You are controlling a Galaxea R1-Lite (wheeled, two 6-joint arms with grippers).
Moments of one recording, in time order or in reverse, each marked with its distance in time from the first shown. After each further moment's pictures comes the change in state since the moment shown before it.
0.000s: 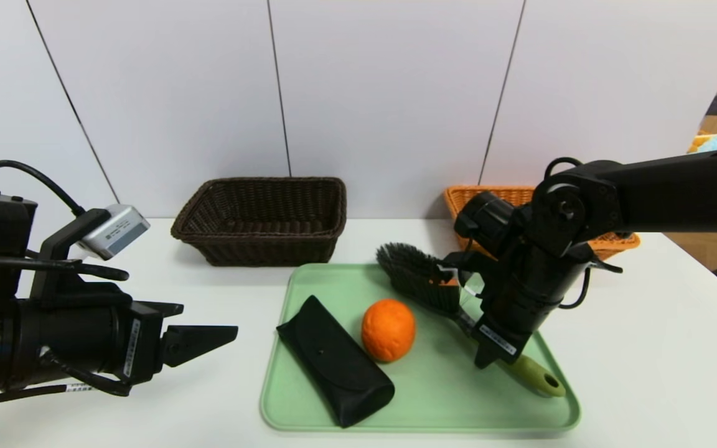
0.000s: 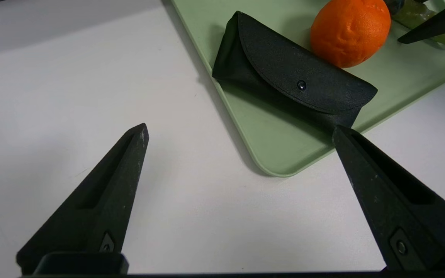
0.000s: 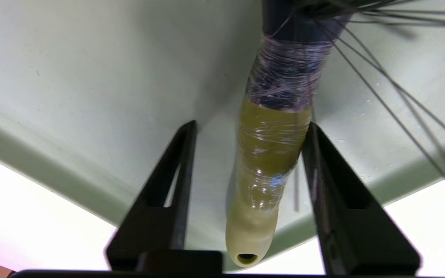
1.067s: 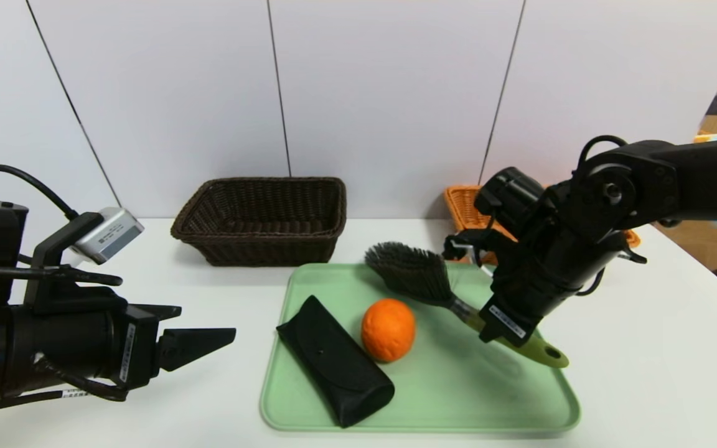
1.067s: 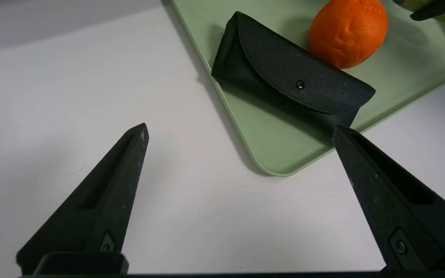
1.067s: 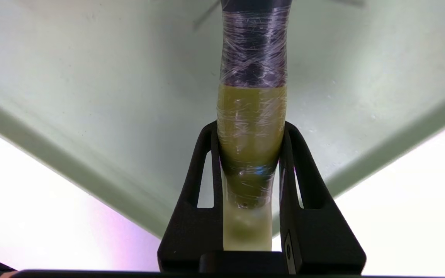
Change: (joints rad) left arm 0.000 -0.018 0.026 -0.023 0.000 -0.012; right arm -0.021 -0.089 0.022 -0.060 0.023 0.012
